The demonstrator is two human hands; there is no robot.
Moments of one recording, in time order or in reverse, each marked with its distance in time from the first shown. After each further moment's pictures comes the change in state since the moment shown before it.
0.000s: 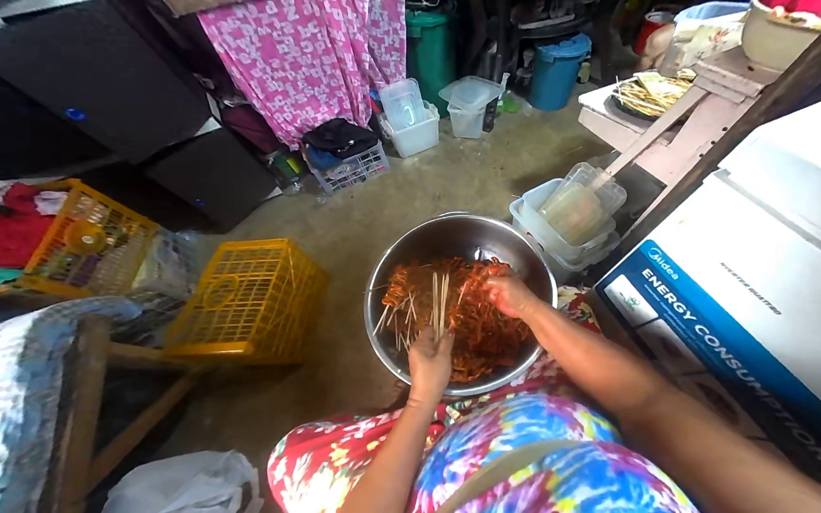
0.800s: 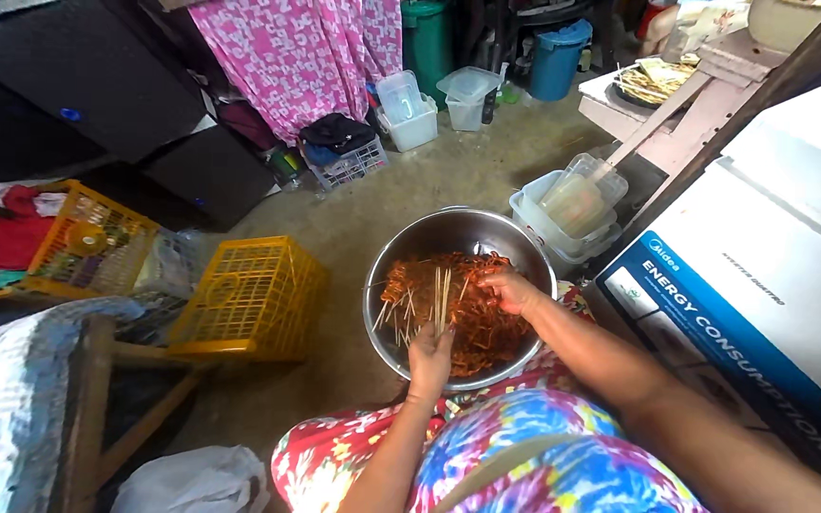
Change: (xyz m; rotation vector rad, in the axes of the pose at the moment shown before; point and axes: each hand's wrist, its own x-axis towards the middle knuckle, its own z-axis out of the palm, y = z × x) left_hand 0.000 -0.002 -0.002 -0.019 -0.046 0.042; right_hand -0.002 -0.003 -0.005 -0.009 -0.076 0.175
